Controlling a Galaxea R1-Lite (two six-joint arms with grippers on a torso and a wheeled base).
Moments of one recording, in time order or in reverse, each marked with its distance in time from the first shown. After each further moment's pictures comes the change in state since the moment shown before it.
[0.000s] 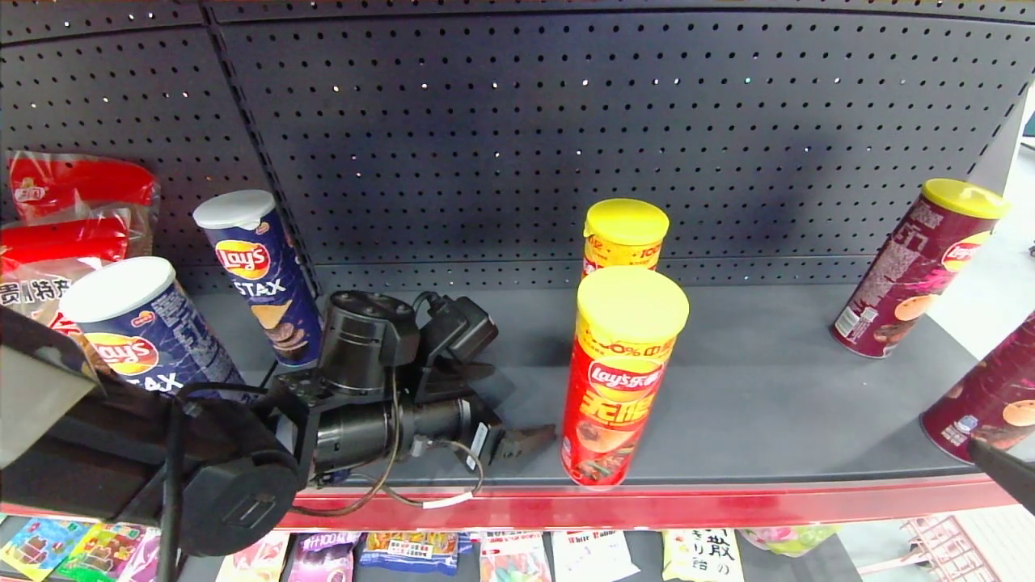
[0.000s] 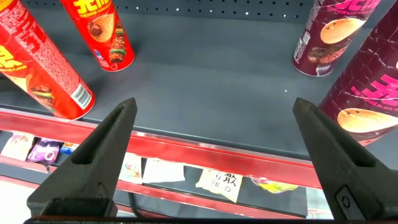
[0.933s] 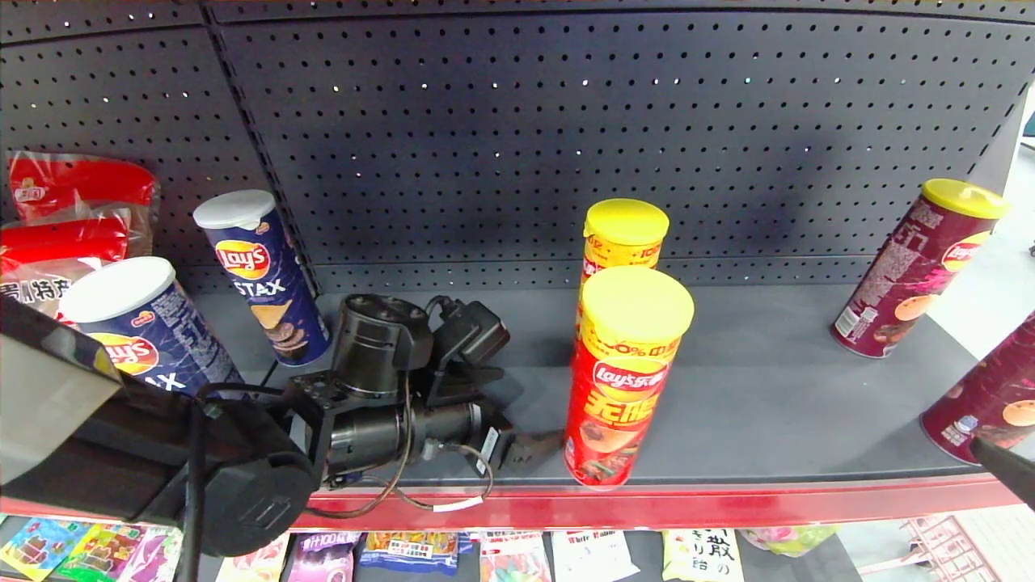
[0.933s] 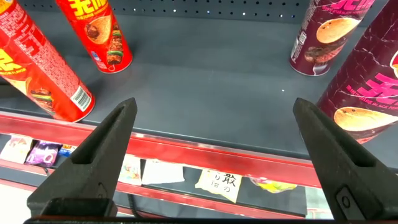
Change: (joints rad) left arm -0.019 0.021 -0.013 -0.001 0.000 0.001; right arm -0.013 -0.003 0.000 0.000 0.000 0.004
